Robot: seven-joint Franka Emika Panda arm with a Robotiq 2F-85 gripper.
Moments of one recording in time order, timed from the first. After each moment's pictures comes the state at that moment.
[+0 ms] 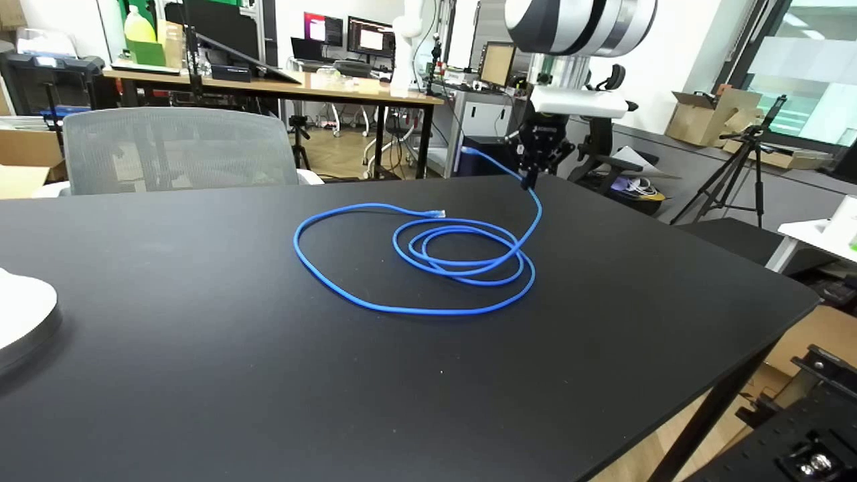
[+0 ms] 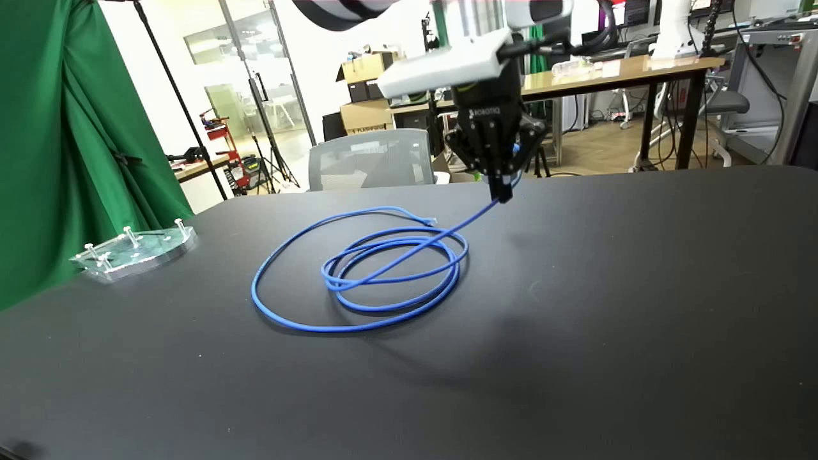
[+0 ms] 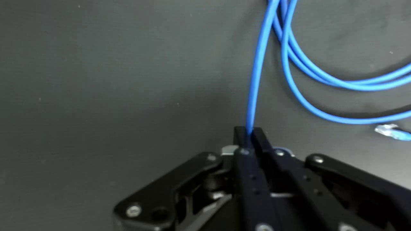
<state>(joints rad) -0.10 0.50 -0.16 -2.00 0.04 2.58 0.07</state>
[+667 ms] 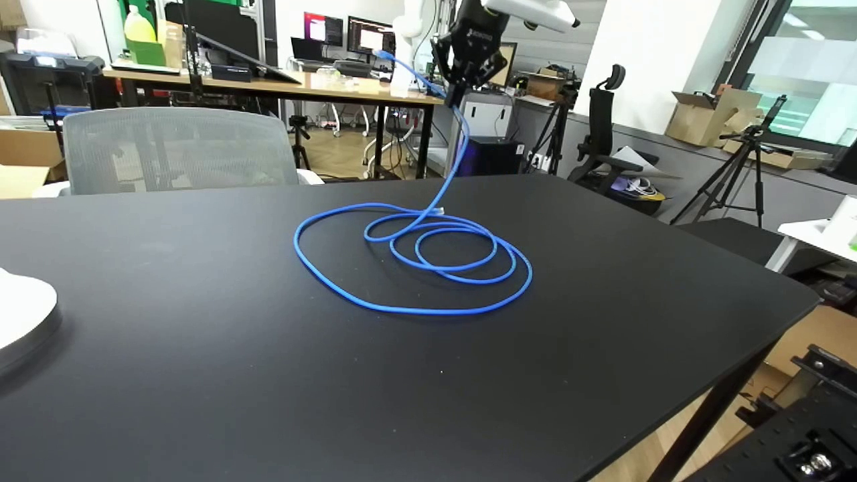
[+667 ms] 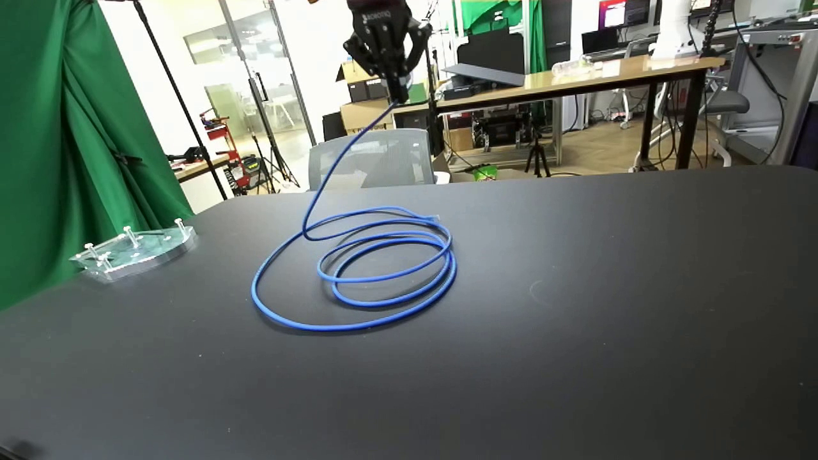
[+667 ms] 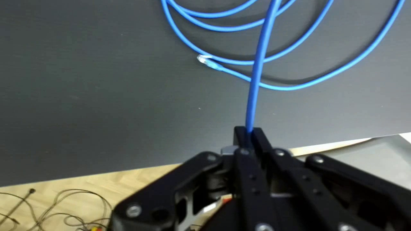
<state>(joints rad) -0.06 0.29 0.02 -2.01 0.14 2.58 -0.11</state>
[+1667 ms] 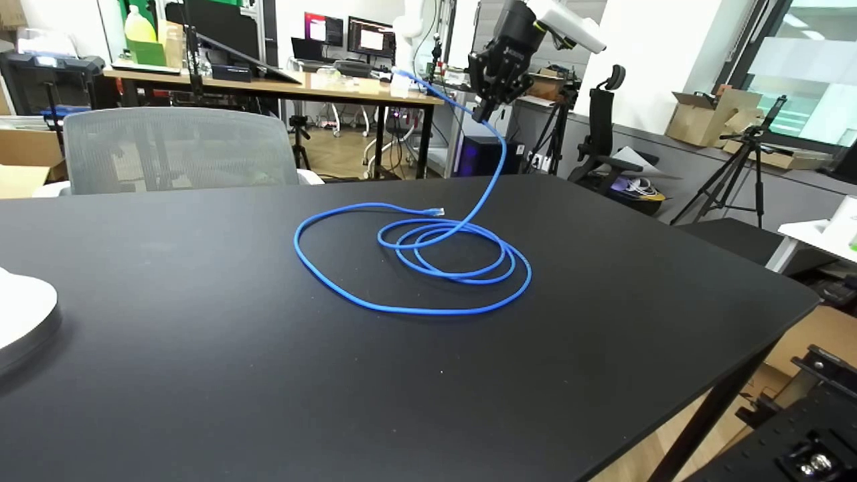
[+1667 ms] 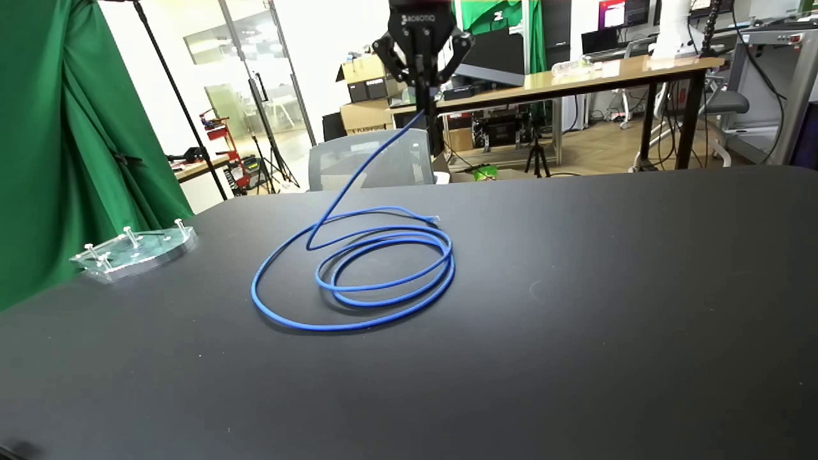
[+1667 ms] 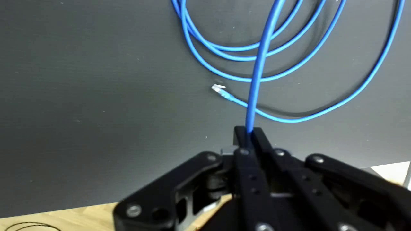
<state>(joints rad) -0.19 0.35 0.03 -1.93 0.30 2.40 -0.42</state>
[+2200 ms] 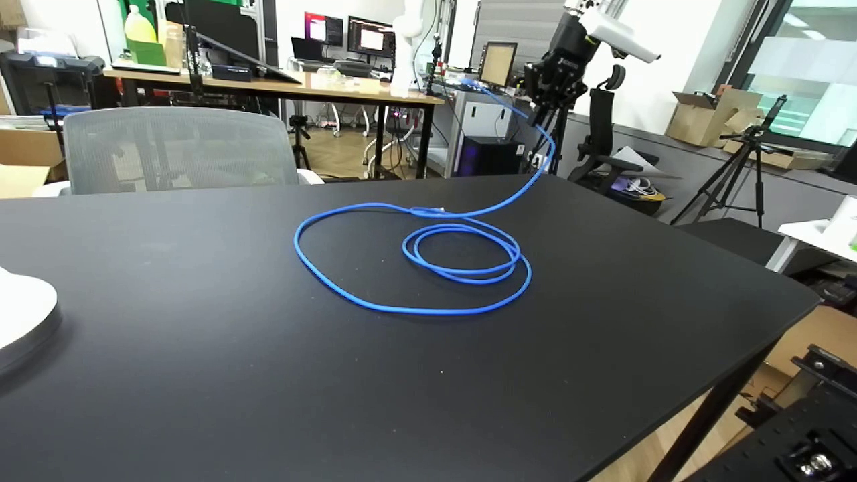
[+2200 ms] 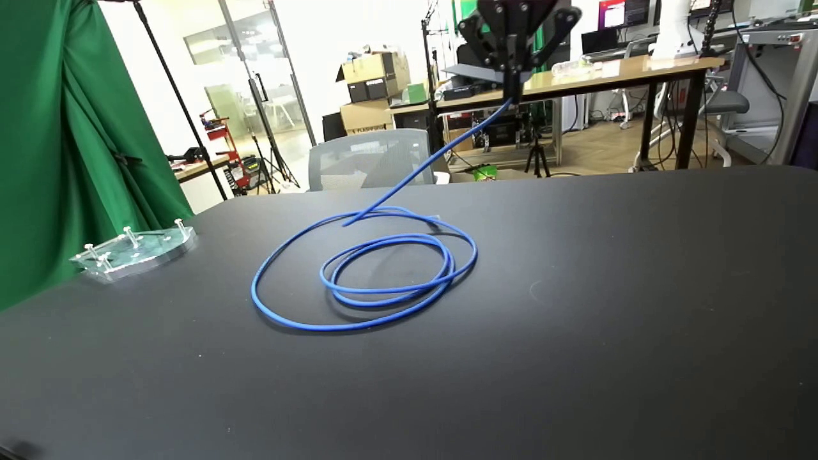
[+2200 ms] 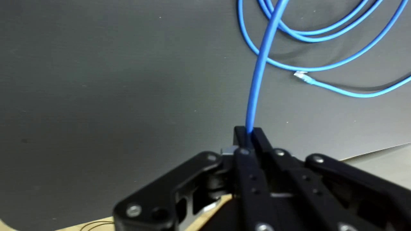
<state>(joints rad) -0.29 0.39 -0.04 -1.87 0.30 2.41 -0.42</state>
